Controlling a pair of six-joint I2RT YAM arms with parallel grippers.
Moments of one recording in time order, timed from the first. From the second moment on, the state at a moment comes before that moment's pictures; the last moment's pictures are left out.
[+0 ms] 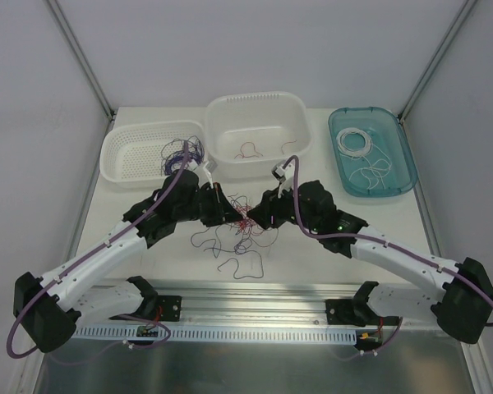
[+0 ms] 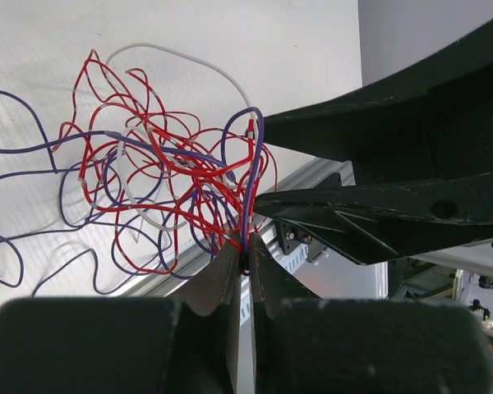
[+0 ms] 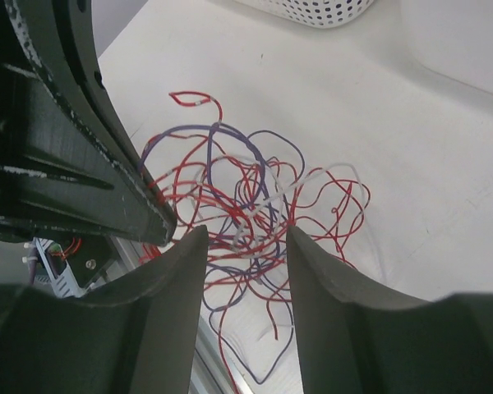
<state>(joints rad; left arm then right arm) -0.70 1.02 0.85 -0.38 0.29 -0.88 0.88 1.12 0.75 0.04 -0.13 0.38</state>
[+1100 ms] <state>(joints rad) -0.72 1.13 0.62 -0.30 0.09 -0.67 0.70 1.00 0.78 -0.41 0.15 0.43</state>
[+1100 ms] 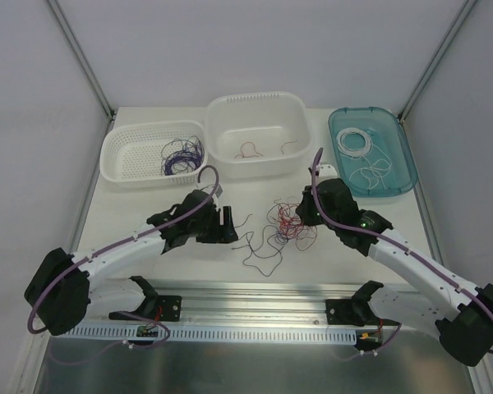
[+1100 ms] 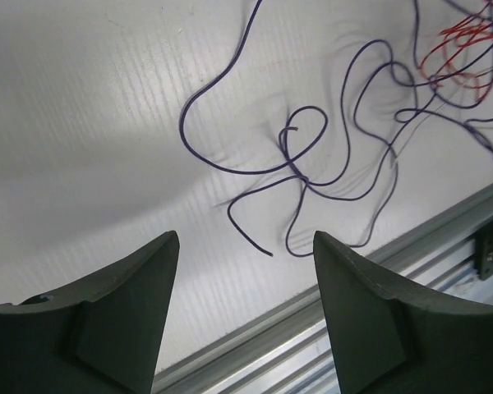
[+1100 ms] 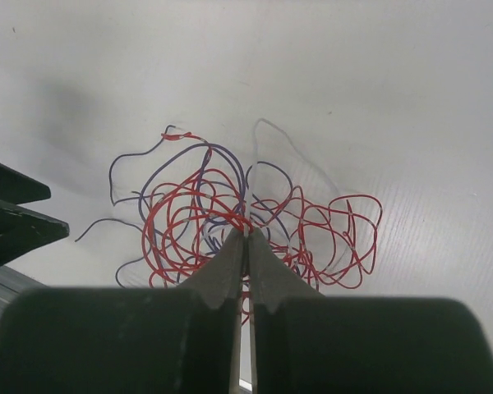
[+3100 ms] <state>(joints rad) -0.14 1.33 2.09 -0.88 -0.13 -0.33 0.39 0.78 0.56 -0.70 0.10 0.51</state>
